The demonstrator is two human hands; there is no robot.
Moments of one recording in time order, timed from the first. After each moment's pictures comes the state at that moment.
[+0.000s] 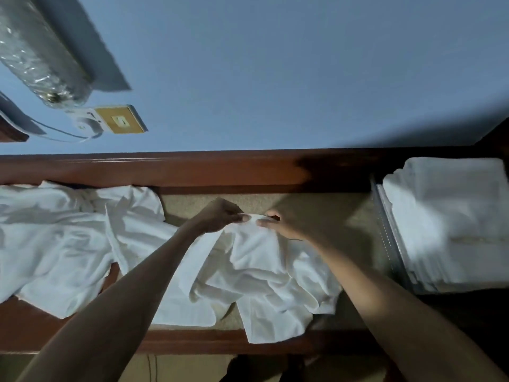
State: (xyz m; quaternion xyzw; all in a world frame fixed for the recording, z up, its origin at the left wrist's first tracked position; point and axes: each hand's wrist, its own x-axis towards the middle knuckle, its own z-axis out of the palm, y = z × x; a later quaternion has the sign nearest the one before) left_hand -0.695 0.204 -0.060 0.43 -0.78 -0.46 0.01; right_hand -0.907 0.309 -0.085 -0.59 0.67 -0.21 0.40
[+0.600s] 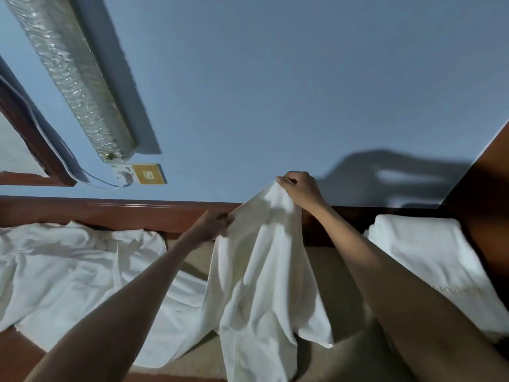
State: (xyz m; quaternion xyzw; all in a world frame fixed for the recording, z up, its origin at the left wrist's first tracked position) left_hand -0.715 0.229 0.042 0.51 -0.74 -0.41 0.17; right_hand -0.982 0.281 0.102 -0.55 0.71 -0.40 0.19
